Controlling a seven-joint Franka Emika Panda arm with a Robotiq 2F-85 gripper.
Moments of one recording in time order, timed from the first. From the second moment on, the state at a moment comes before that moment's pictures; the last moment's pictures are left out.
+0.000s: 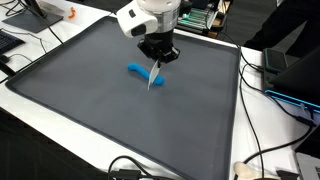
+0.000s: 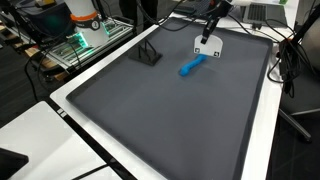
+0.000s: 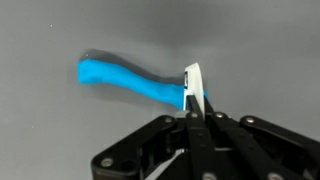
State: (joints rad) arm 0.19 0.52 0.09 -1.69 -0.11 2.03 0.23
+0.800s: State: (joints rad) arm 0.19 0.56 0.09 -1.67 -0.11 2.03 0.20
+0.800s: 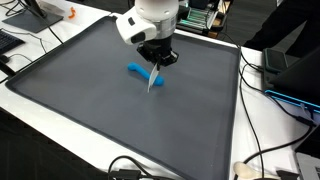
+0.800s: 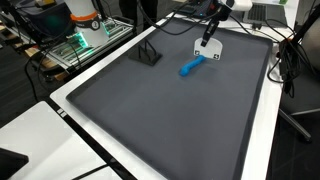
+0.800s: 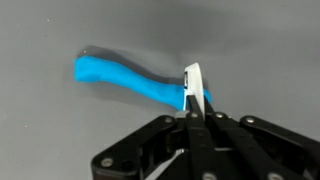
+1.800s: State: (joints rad) arm 0.19 0.61 0.09 -1.61 -0.11 1.96 0.19
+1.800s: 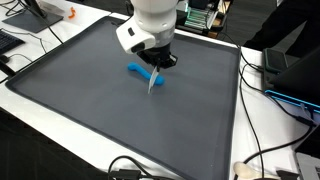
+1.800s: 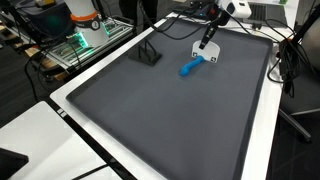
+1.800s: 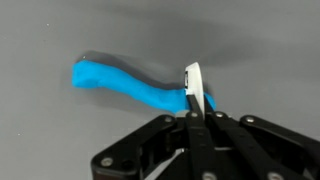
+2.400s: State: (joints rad) arm 0.19 0.62 0.09 -1.60 -0.11 1.93 0.16
